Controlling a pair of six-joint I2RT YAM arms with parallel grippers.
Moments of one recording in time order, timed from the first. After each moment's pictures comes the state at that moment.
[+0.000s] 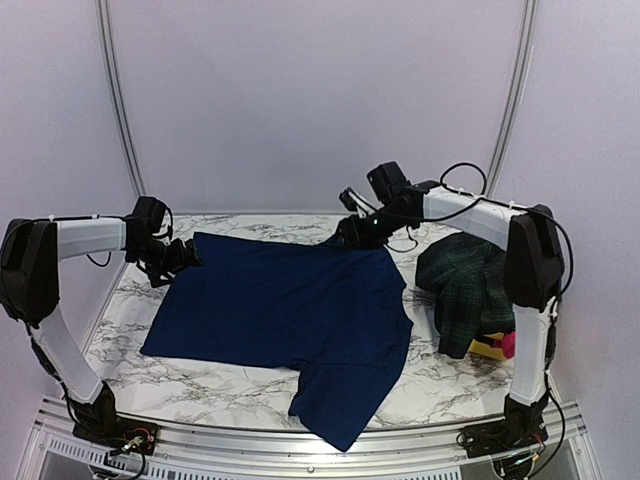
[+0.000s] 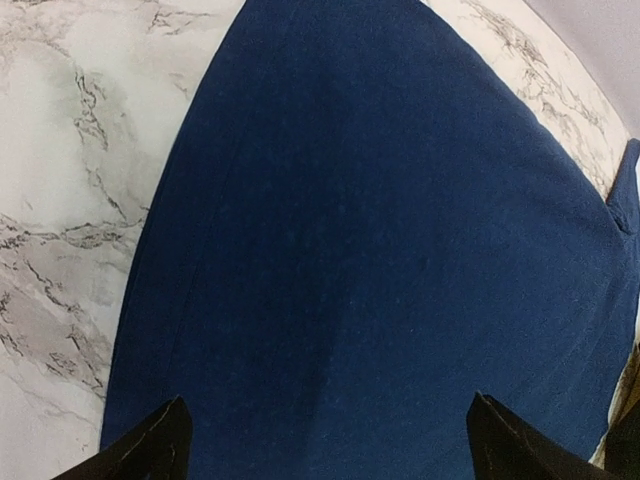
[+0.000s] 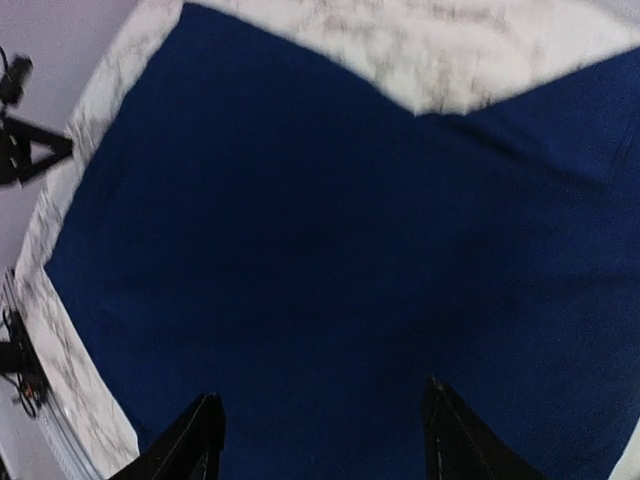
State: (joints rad) left arm -0.14 1.70 1.13 -0.46 0.18 -0.53; right arm 0.51 2.09 1.87 -0.62 -0.38 0.21
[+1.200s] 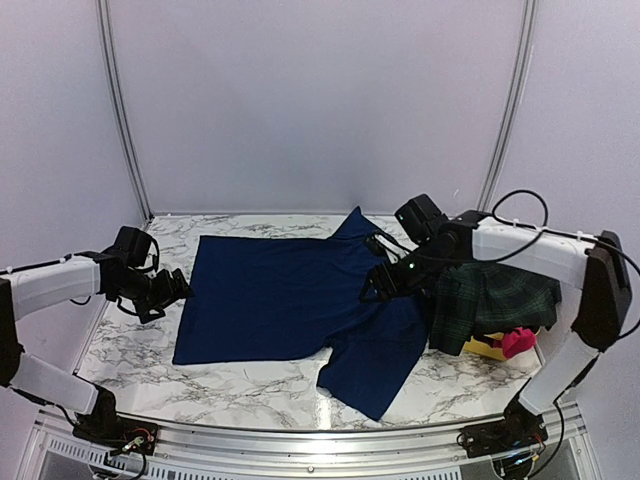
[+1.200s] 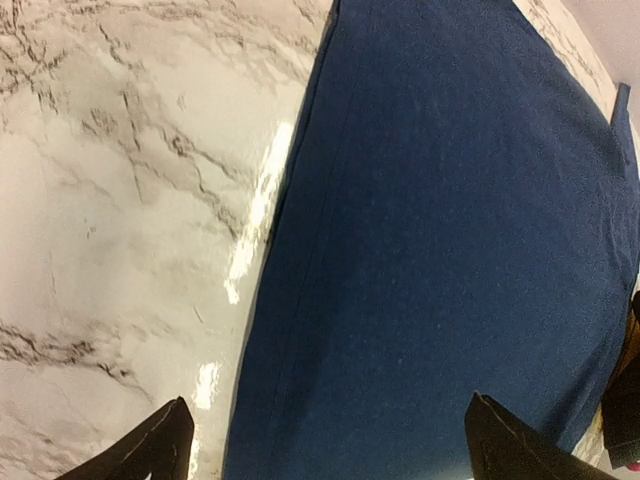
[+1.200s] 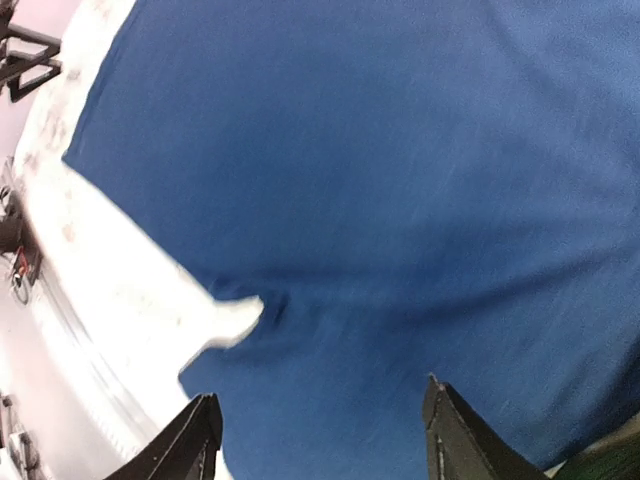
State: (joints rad) left arm -0.19 1.32 0.75 -0.46 0.17 -0.66; right arm 0.60 1.64 1.28 -0.69 -0.36 0.19
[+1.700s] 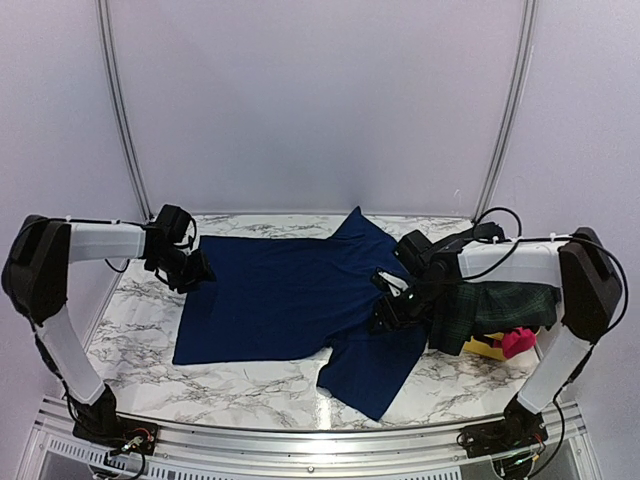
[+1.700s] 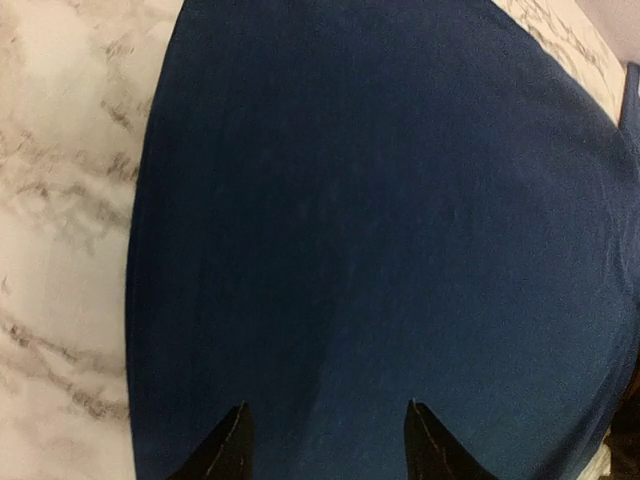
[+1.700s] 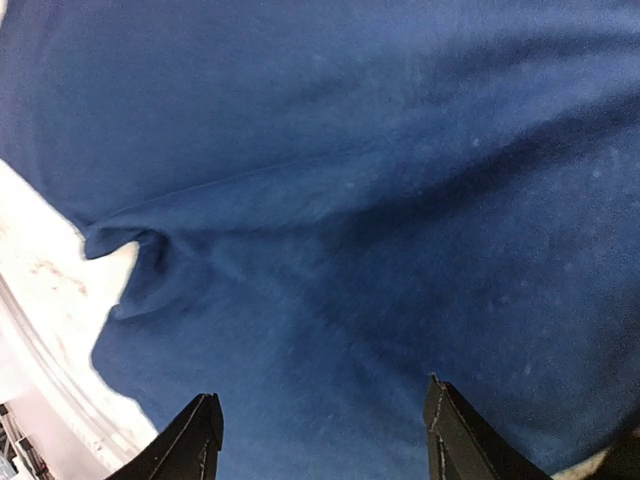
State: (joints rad) left arm -0.28 1.71 1.07 -0.43 0.16 -0.63; right arm 0.61 1.66 1.05 -0.62 -0.35 0.27
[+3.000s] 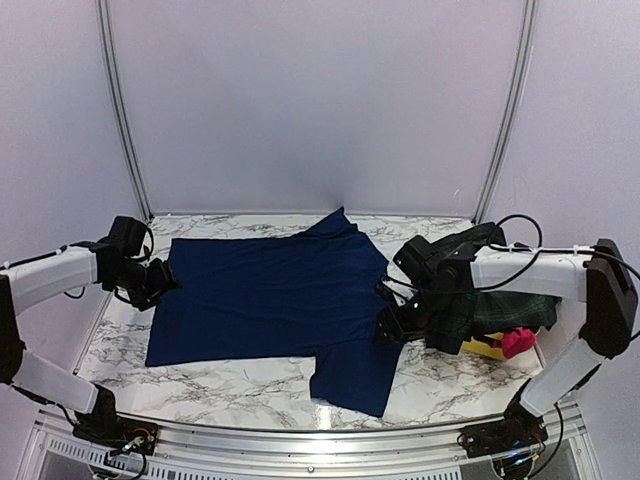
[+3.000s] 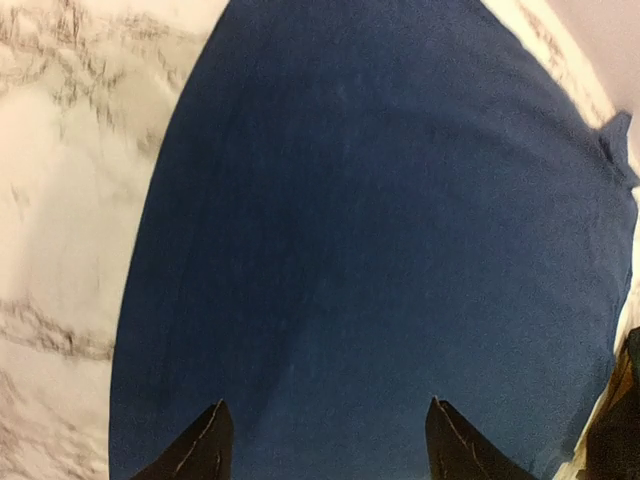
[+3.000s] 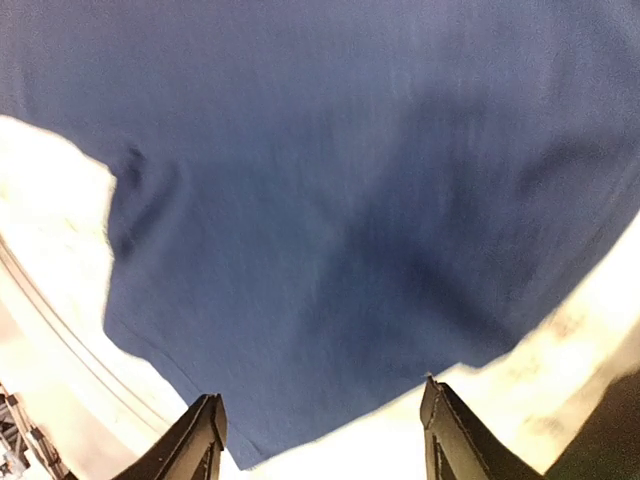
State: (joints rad) left arm -0.15 1.34 0.83 -0.50 0.11 -0.70; right arm 0.69 1.55 1.02 -0.72 -0.32 0.37
